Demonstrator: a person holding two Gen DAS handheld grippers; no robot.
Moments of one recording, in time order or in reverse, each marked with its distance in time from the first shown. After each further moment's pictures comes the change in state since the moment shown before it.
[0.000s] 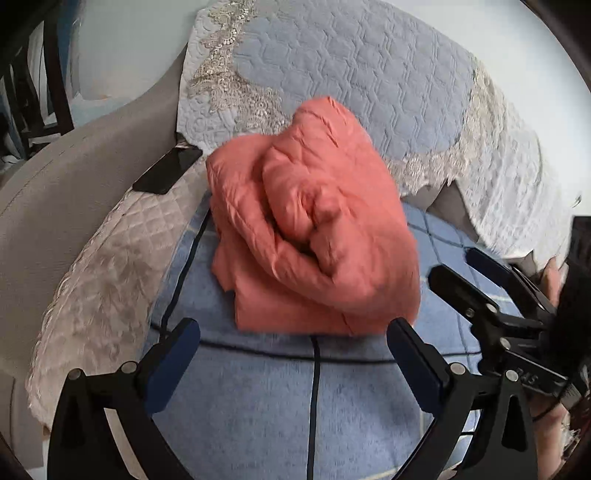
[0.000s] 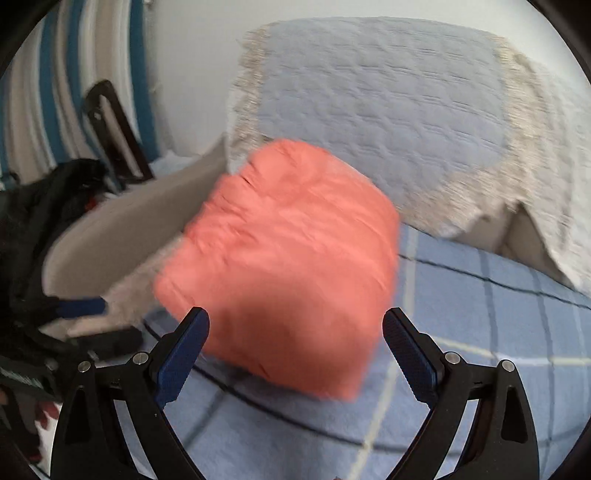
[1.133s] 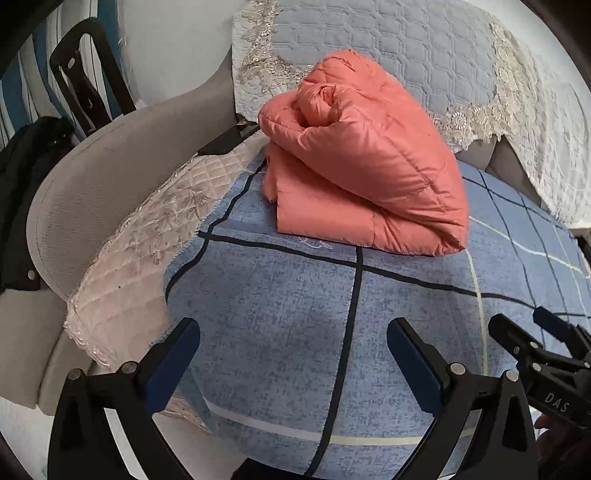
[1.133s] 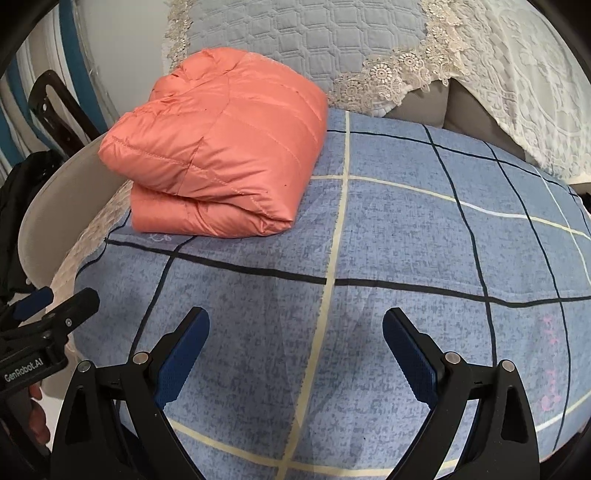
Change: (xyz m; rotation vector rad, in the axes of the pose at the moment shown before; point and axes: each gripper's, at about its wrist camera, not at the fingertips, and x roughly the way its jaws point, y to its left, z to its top) left arm 0.003 -0.036 -0.096 0.012 -0.024 0.346; right arm -0.018 -0.027 -0.103 0.196 0.216 -0.078
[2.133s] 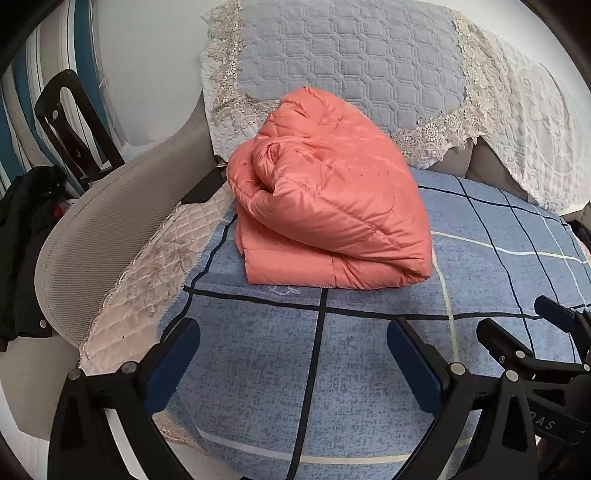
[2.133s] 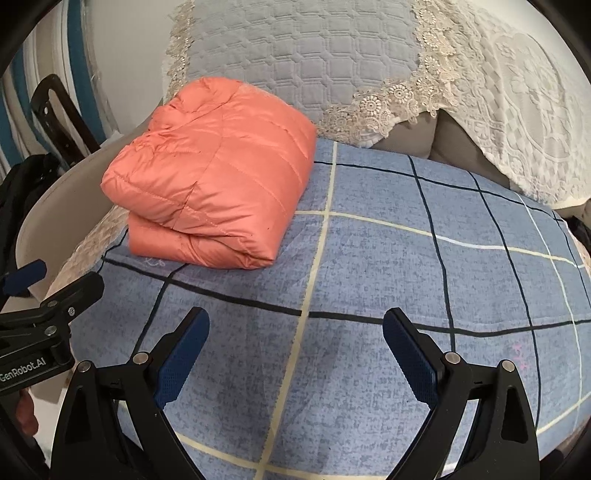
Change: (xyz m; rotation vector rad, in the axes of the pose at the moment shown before) left arm -0.027 -0.039 0.026 0.092 -0.082 0.009; right arm -0.028 -0.009 0.019 -0.041 -0.065 -0.057
